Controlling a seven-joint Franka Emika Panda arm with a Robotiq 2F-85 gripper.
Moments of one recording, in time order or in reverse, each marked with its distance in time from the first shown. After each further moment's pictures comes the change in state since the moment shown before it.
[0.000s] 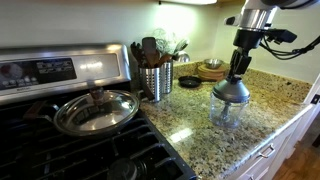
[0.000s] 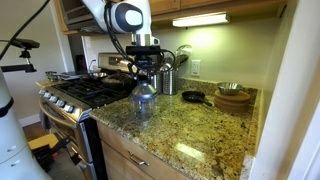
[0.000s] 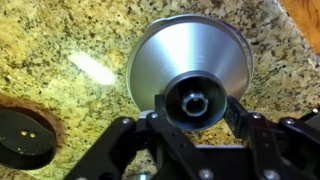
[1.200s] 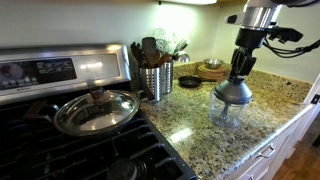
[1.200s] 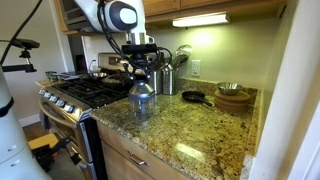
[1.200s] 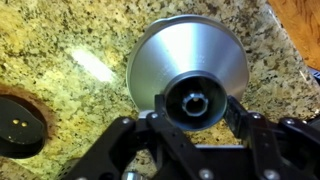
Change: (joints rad) arm 0.014 -0.050 0.019 -0.047 -0.044 0.011 -0.010
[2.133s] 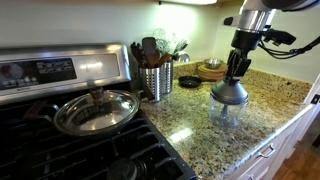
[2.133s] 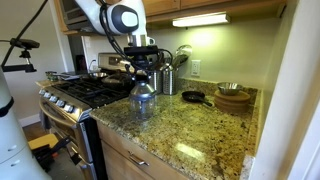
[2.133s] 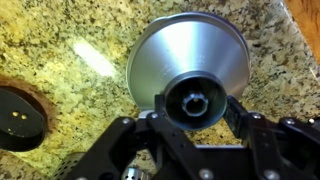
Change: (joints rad) arm 0.003 0.039 0.005 0.018 0.006 0.038 -0.014
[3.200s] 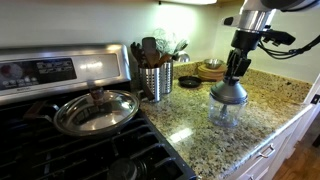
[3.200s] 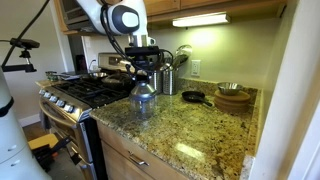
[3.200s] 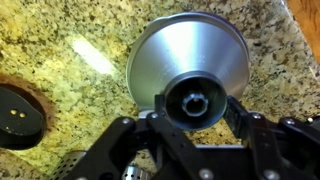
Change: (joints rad) arm -0.002 0.005 -0.005 0.003 0.023 0.004 -0.032
